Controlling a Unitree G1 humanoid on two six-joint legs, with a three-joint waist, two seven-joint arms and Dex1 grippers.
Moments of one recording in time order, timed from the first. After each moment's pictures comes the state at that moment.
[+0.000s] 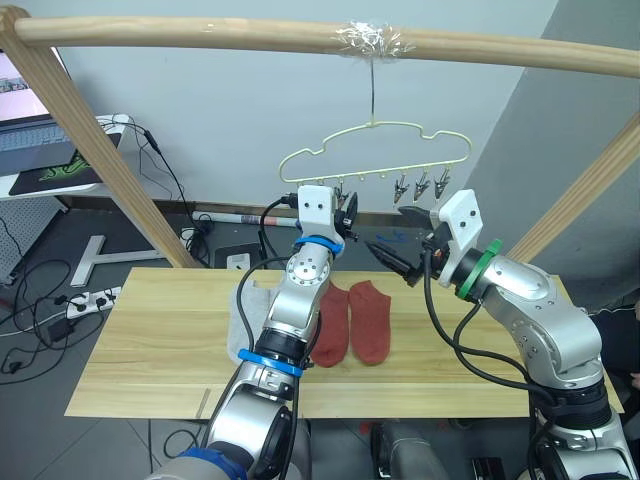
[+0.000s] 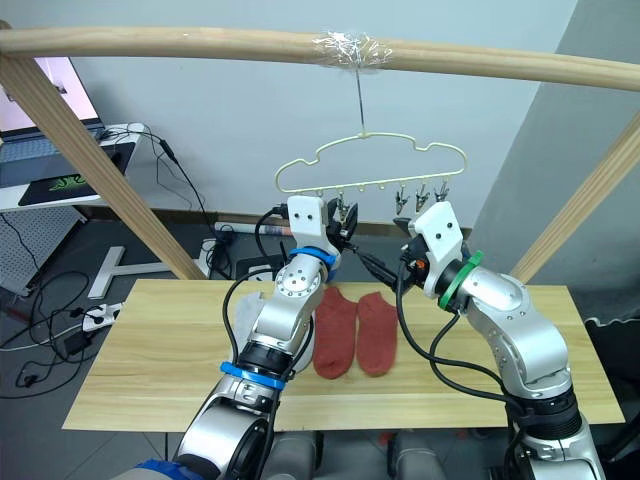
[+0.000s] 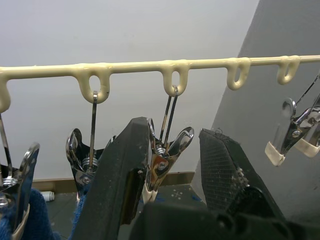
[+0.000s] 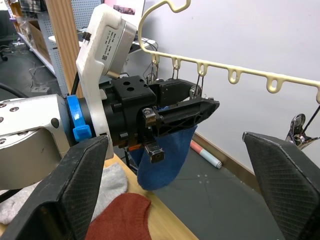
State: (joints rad) left arm -0.66 -0.07 -0.09 0.37 0.07 0.06 -0.02; right arm -0.40 -0.42 0.05 -0.48 0.38 0.69 0.50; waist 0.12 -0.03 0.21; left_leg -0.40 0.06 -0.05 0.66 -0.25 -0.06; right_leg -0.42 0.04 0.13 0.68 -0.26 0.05
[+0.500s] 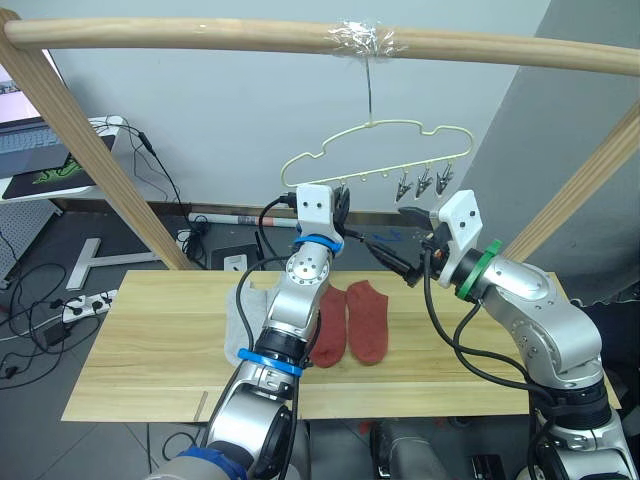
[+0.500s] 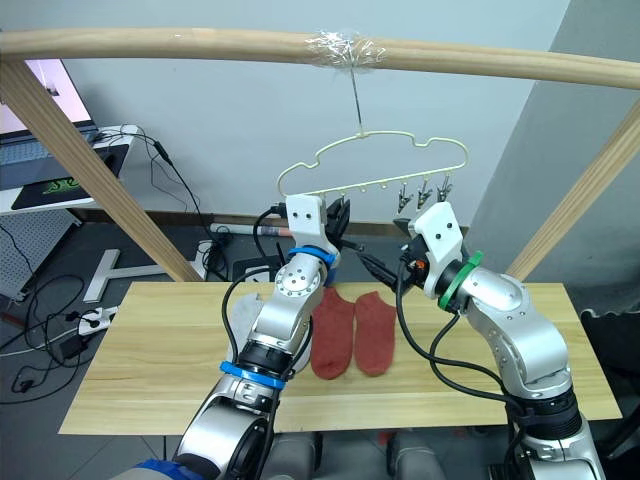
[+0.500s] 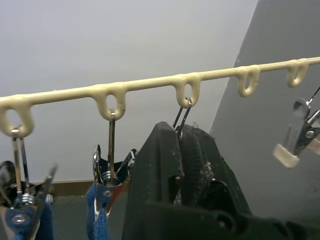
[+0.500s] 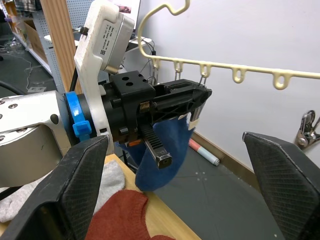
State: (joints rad) left arm -0.66 -0.07 -0.09 0.37 0.06 0.05 -0.01; right arm -0.40 -0.42 0.05 -0.48 0.38 0.70 0.50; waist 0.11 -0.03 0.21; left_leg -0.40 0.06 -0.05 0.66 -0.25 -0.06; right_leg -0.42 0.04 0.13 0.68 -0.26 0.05
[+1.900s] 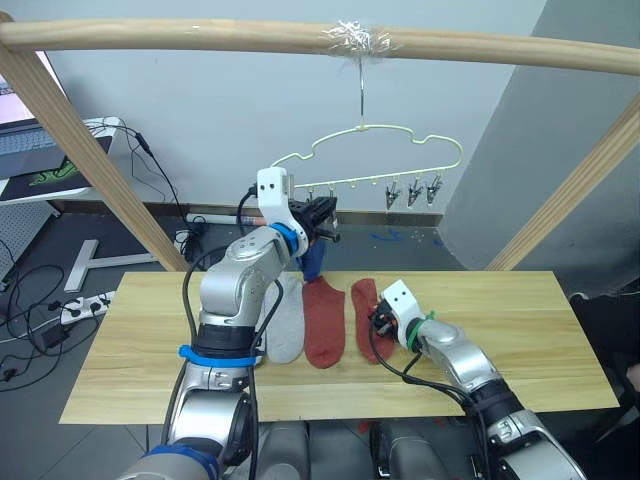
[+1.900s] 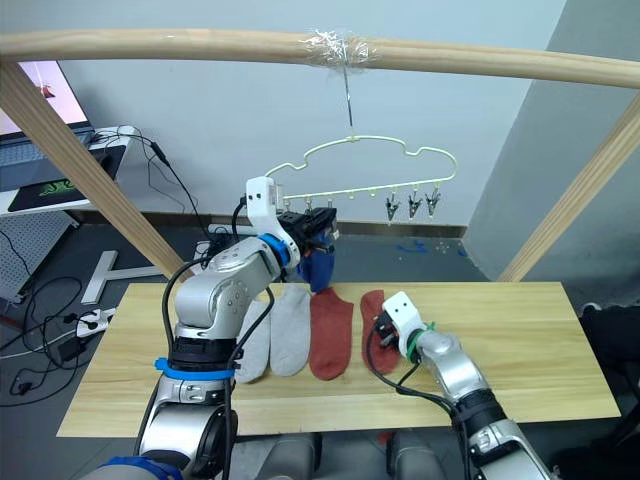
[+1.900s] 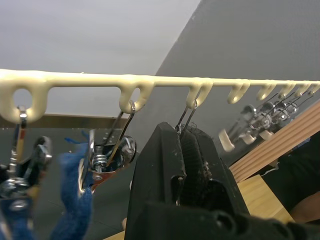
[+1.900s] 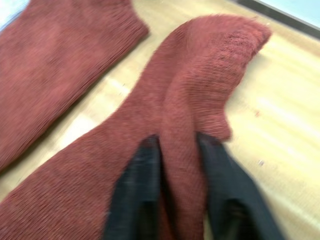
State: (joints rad) left arm -0.66 0.14 0.07 0.00 -0.35 0.72 -0.33; right arm -0.34 -0.22 0.29 0.39 0.01 0.36 0.49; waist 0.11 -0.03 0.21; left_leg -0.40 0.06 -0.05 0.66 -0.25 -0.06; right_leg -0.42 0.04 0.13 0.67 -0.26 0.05
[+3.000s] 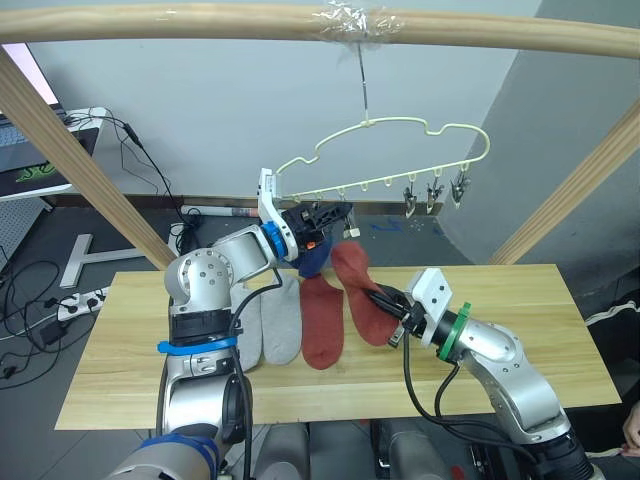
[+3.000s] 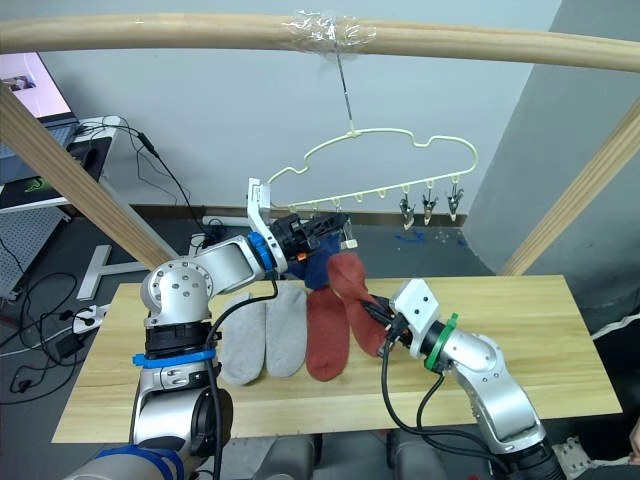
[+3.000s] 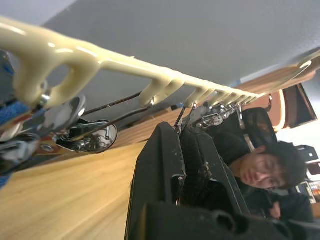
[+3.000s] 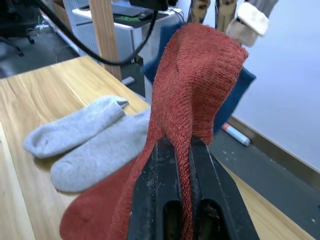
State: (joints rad) left arm -0.73 0.15 0.30 0.05 -0.83 1.13 -0.37; right arm -0.11 -0.33 0.21 -0.35 0.20 0.30 0.62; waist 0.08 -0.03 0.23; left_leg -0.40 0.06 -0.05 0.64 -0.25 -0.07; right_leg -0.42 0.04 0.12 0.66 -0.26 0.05
